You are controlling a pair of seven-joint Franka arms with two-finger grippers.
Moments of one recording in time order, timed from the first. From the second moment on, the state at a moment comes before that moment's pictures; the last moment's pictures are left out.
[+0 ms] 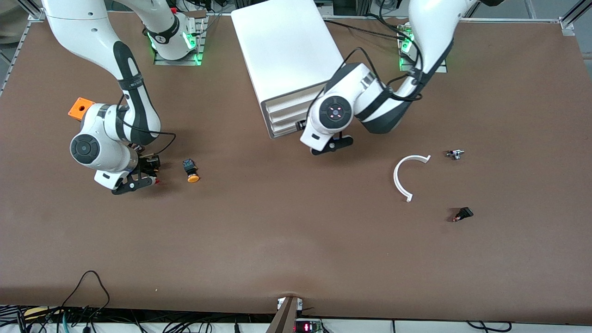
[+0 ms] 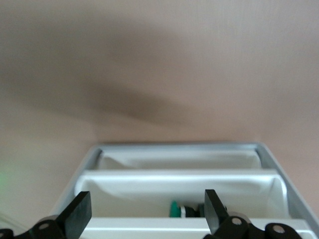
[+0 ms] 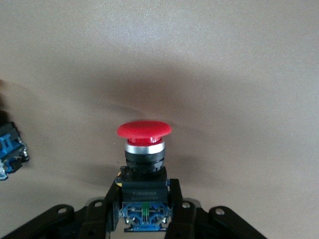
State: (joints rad) left arm -0.24 0.59 -0.52 -1.51 -0.03 1.78 -1.02; right arm 0.40 0.51 -0.38 -2.02 0.15 2.32 -0.39
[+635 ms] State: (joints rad) left arm -0.09 0.56 -0.51 -1.43 0.31 1.67 -0.65; right arm 0.40 0.49 -0.38 -1.96 0.15 2.33 -0.40
